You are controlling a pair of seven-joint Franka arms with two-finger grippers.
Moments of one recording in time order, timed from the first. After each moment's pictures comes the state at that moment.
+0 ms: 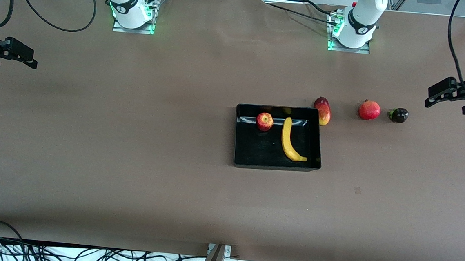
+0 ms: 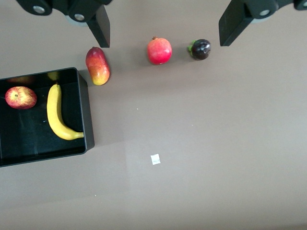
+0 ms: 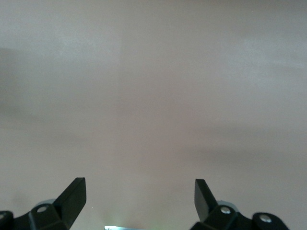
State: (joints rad) left arm 0.11 0.03 -0.08 -1.55 -0.01 1.59 0.14; right arm -0.08 0.05 0.04 -1.52 -0.01 1.50 -0.13
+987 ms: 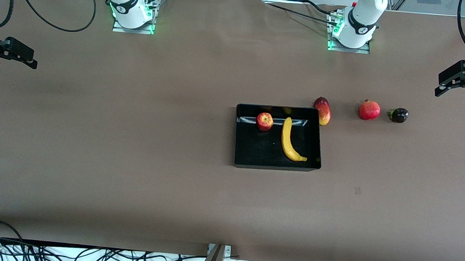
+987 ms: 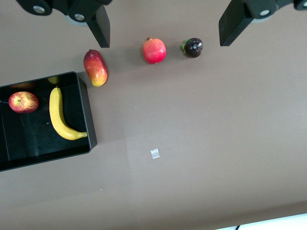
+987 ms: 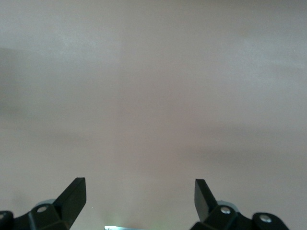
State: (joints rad) left arm 0.07 -0.02 -0.05 -1.55 0.00 1.58 0.18; right arm -0.08 0.05 0.04 -1.52 -0.01 1.50 -0.13
